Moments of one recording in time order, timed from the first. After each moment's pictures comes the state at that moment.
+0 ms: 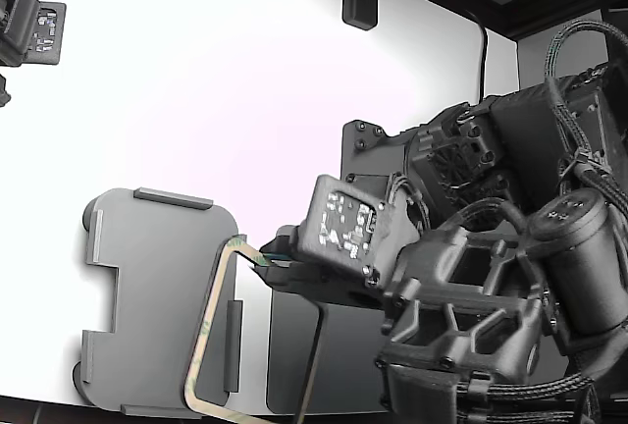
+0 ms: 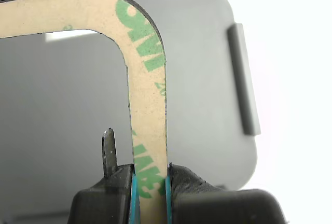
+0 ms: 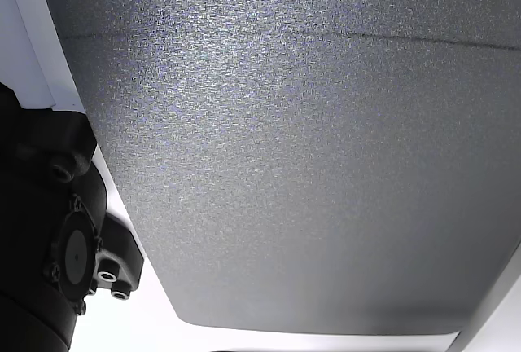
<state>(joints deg) 39.1 93.4 75.1 94.3 25.3 54.8</state>
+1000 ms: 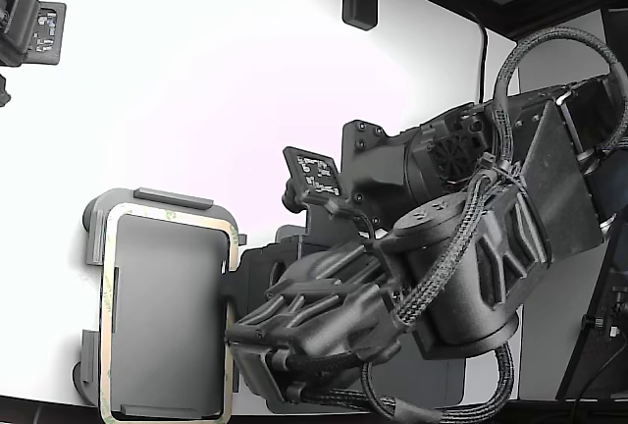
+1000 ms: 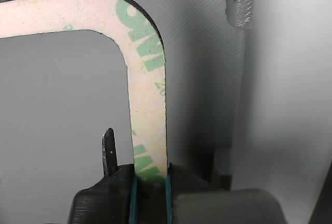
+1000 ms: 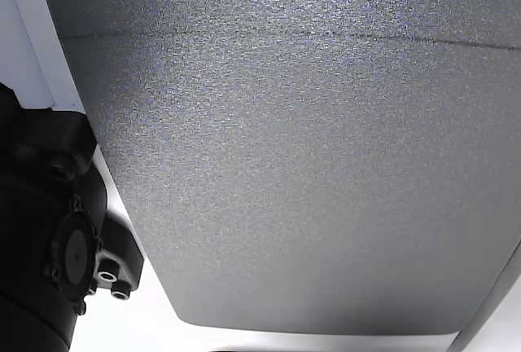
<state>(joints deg) 31.4 79.1 72.6 94.3 5.8 123.7</state>
